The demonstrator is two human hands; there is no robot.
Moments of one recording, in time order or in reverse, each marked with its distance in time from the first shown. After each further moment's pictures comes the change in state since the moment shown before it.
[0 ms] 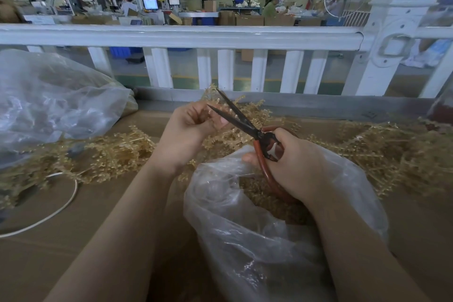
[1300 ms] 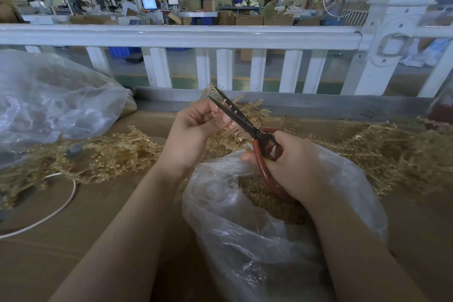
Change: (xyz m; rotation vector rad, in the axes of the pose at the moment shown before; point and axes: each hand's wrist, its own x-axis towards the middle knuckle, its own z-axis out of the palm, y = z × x) left_hand 0.000 -0.003 0.015 -0.081 0.071 -0.013; right_hand 0.001 0.005 0.005 0.085 0.058 -0.026
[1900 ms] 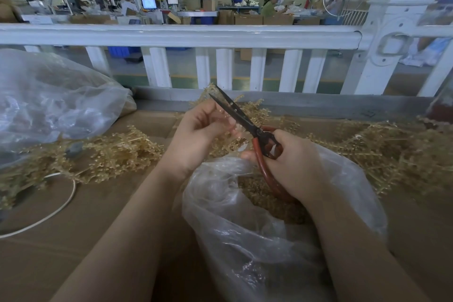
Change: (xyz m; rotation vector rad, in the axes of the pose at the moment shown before) left_hand -0.001 0.000 0.002 0.037 -0.077 -0.007; right_hand -0.002 -0.002 -0.001 -0.006 -0.007 0.008
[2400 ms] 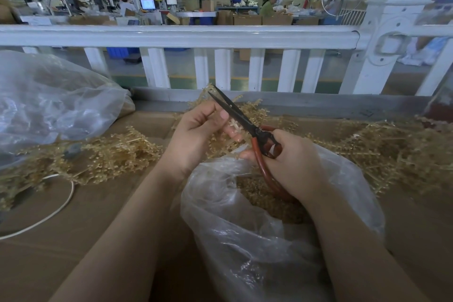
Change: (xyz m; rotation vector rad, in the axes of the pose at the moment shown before) left_hand -0.003 0.004 0.003 0.032 0.035 -0.043; right_hand 0.000 0.001 -0.001 0.000 -0.001 0.004
